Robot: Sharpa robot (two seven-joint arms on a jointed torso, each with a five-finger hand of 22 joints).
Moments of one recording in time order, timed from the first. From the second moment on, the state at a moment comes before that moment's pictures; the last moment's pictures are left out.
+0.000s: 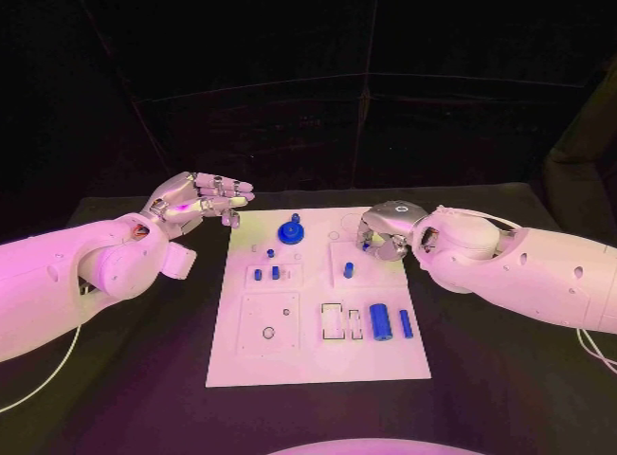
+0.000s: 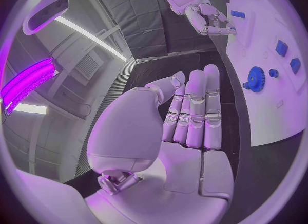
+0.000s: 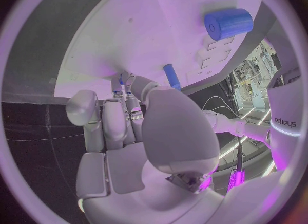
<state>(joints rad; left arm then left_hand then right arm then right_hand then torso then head) 1.27 -0.86 -0.11 1.39 -0.12 -0.02 0.42 1.34 -0.11 0.55 -0.11 0.05 1.02 0.19 0.11 0.07 1.03 0.12 0.23 0.07 1.15 0.03 0.92 0.50 0.17 1.08 0.13 0.67 0.73 1.16 -0.80 -0.02 1.45 -1.75 -0.19 -0.13 1.43 -0.07 0.54 -0.12 0.09 1.15 0.13 0.08 0.07 1.22 0.08 0.15 0.08 1.46 -0.01 1.29 1.10 0.11 1.31 0.09 1.27 0.98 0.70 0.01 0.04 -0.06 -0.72</state>
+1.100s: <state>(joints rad) 1.27 -0.86 -0.11 1.39 -0.09 -0.06 0.45 1.34 -0.10 0.54 -0.11 0.05 1.02 0.19 0.12 0.07 1.03 0.12 0.24 0.07 1.15 0.03 0.92 0.49 0.17 1.08 0.13 0.67 0.73 1.17 -0.84 -0.01 1.67 -1.64 -0.35 -0.12 1.41 -0.09 0.58 -0.14 0.11 1.15 0.13 0.07 0.07 1.22 0.08 0.14 0.08 1.46 -0.01 1.29 1.10 0.11 1.31 0.09 1.28 0.99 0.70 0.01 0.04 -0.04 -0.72</state>
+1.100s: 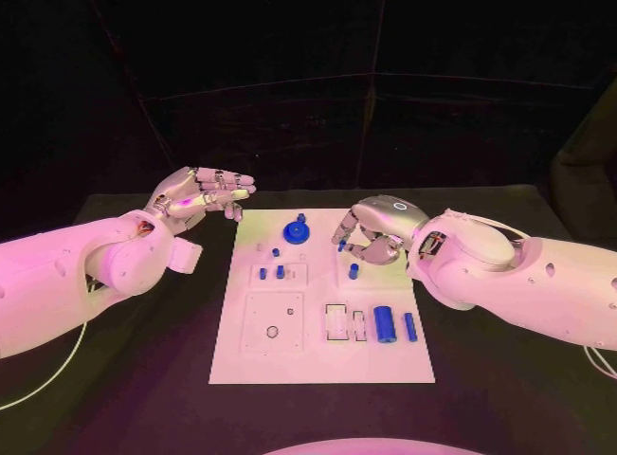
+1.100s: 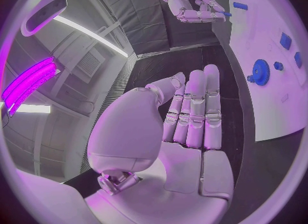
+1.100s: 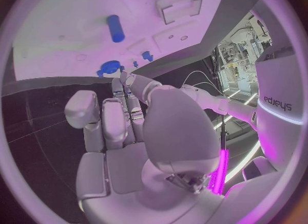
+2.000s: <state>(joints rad) 1.27 -0.85 -0.11 1.41 -0.06 -0.07 0.46 1.32 -0.09 0.52 -0.10 0.05 1.02 0.19 0.13 0.07 1.03 0.12 0.25 0.07 1.15 0.03 0.92 0.48 0.17 1.08 0.13 0.65 0.72 1.07 -0.61 -0.06 1.60 -1.71 -0.26 -0.09 1.40 -0.10 0.58 -0.14 0.12 1.15 0.14 0.07 0.07 1.22 0.07 0.13 0.07 1.46 -0.01 1.29 1.10 0.11 1.31 0.09 1.28 0.99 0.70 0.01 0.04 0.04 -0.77</state>
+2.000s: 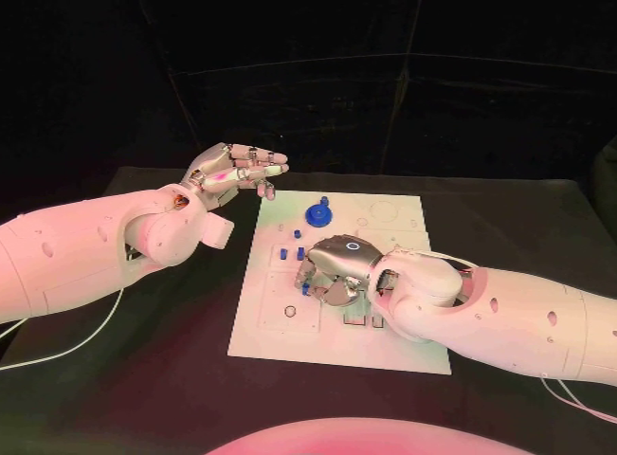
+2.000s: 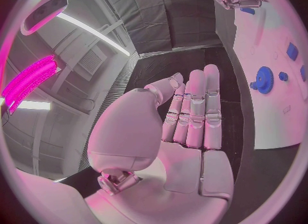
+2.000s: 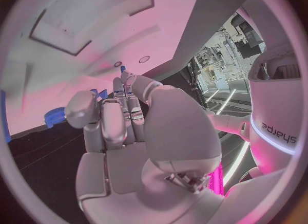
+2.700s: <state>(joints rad) 1.27 -0.85 -0.11 1.41 -0.06 -0.07 0.46 1.30 -0.09 0.48 -0.09 0.05 1.02 0.19 0.14 0.07 1.03 0.13 0.26 0.07 1.14 0.03 0.93 0.47 0.17 1.08 0.13 0.63 0.70 1.06 -0.61 -0.07 1.61 -1.76 -0.26 -0.09 1.39 -0.10 0.59 -0.13 0.12 1.15 0.14 0.07 0.07 1.23 0.07 0.13 0.08 1.46 -0.01 1.29 1.10 0.11 1.31 0.09 1.28 0.99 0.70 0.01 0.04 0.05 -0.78</state>
